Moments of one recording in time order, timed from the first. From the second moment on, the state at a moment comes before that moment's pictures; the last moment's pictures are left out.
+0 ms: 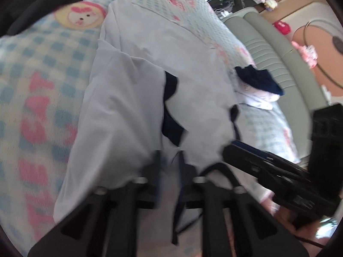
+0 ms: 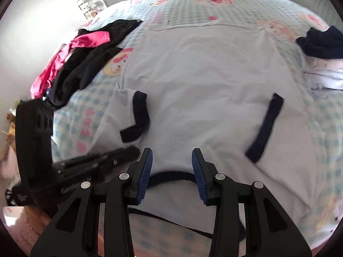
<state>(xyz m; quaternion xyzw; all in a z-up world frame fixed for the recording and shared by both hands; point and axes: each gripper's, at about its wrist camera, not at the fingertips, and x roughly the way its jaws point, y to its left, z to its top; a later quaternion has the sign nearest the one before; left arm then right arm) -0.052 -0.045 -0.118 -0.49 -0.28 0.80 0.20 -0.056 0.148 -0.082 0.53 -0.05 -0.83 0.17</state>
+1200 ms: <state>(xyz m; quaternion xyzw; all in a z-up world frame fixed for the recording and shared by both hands) 0.012 -0.091 -0.118 -0.53 -0.18 0.83 0.05 -0.052 0.061 -0.119 0.54 0.03 -0.82 0.19</state>
